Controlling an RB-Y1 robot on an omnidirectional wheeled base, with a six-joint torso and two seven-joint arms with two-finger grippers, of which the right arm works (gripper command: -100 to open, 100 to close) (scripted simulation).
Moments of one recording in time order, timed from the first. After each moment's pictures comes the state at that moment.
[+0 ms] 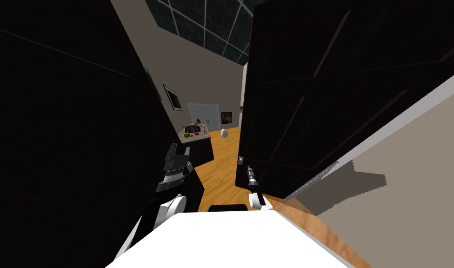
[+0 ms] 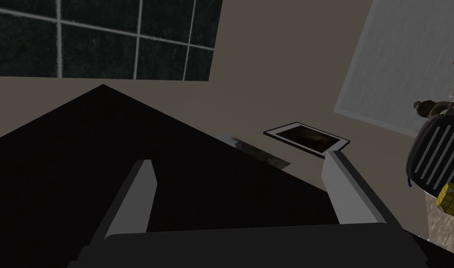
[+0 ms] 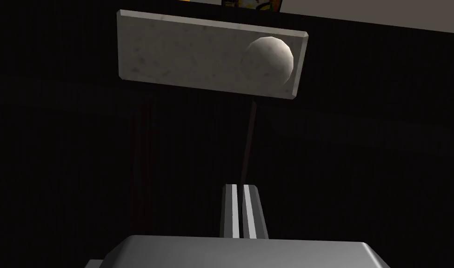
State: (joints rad) arm -0.12 -0.04 -0.04 -0.66 -0.18 -0.81 0.18
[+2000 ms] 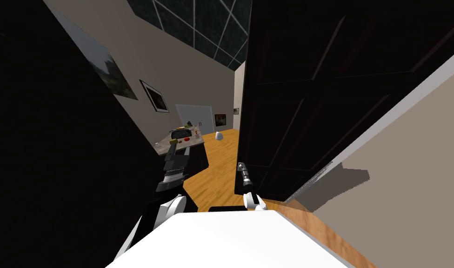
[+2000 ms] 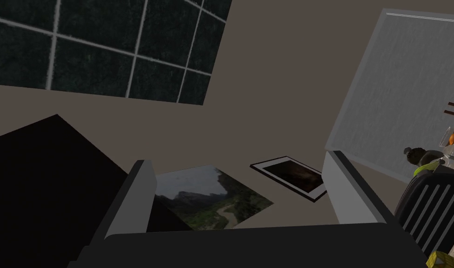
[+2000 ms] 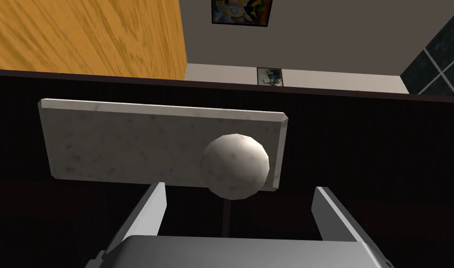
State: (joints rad) arm -0.13 0.01 0.06 -0.67 -0.19 -0.79 0.18
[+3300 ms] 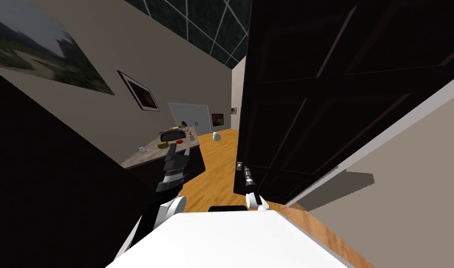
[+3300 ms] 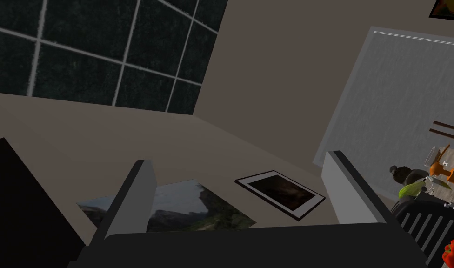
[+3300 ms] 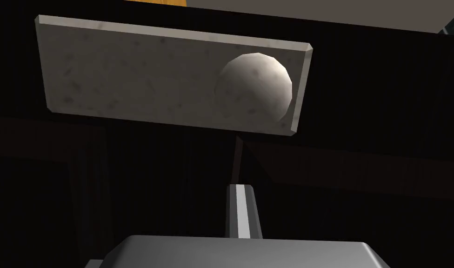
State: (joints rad) arm -0.12 -0.02 0.04 -0.67 -0.22 -0.80 0.20
